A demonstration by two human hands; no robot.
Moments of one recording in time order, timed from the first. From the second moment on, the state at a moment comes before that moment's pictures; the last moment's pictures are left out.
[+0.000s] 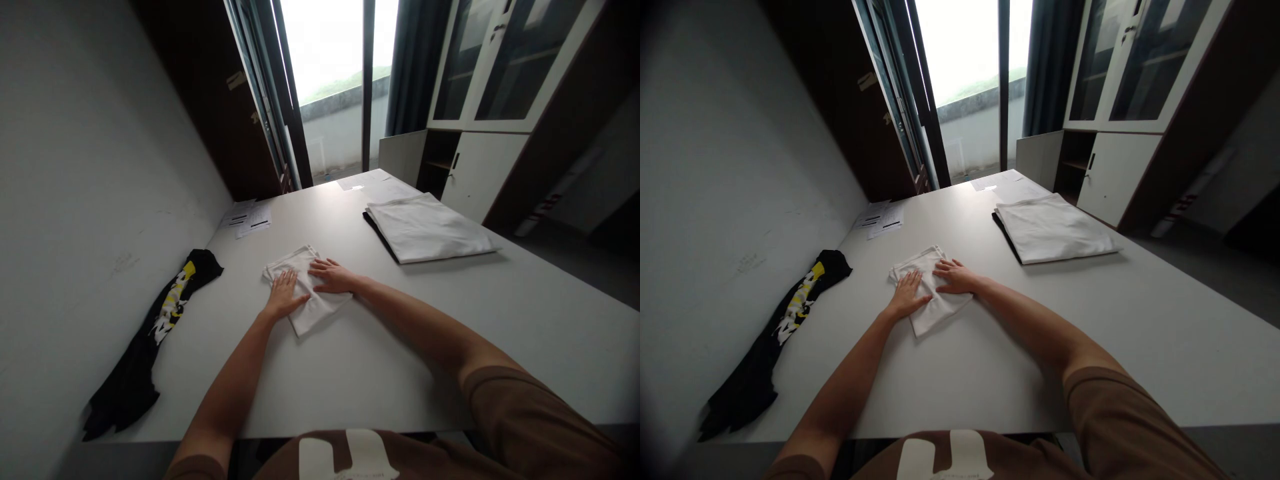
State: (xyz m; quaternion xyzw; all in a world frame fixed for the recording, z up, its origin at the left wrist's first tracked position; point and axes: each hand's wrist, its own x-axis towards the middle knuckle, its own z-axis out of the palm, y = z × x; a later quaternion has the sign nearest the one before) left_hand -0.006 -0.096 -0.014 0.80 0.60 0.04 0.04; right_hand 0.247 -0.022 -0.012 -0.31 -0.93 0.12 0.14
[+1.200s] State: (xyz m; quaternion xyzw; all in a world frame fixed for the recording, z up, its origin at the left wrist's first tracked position) left_hand 0.027 -0.119 -0.001 0.79 0.61 0.11 -0.03; right_hand 0.243 -0.018 -0.014 -0.46 -0.88 0.09 0.12
